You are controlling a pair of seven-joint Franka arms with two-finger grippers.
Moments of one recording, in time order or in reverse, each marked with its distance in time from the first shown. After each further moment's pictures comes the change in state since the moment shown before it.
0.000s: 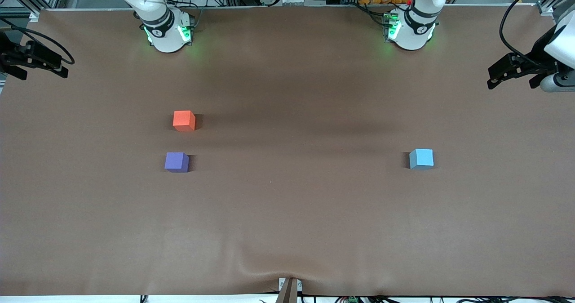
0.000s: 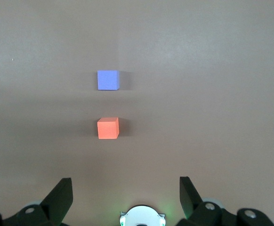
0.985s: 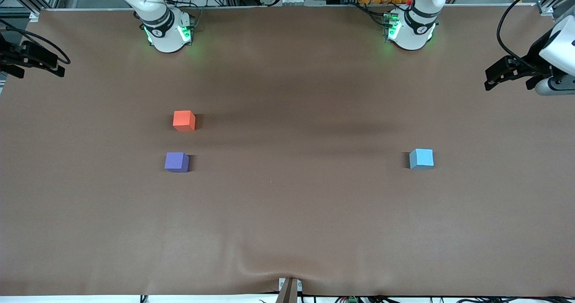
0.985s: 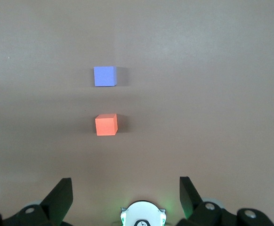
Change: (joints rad) left arm 0.000 0.004 0.000 -0.018 0.000 0.000 0.000; right arm -0.021 0.002 0.000 0.000 0.004 -0.018 0.000
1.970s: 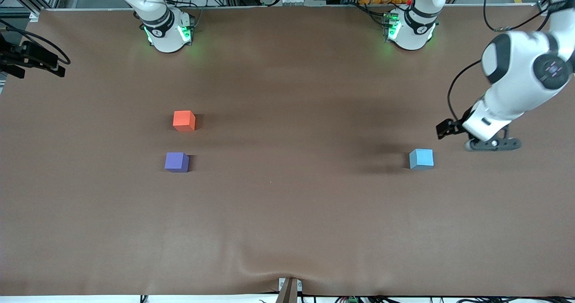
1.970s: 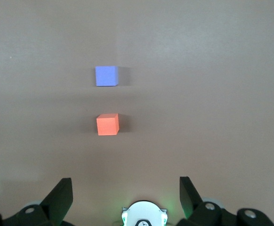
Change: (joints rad) left arm 0.000 0.184 -0.002 -0.472 0.000 0.687 0.000; right arm -0.001 0.001 0.000 -0.001 0.016 0.000 0.000
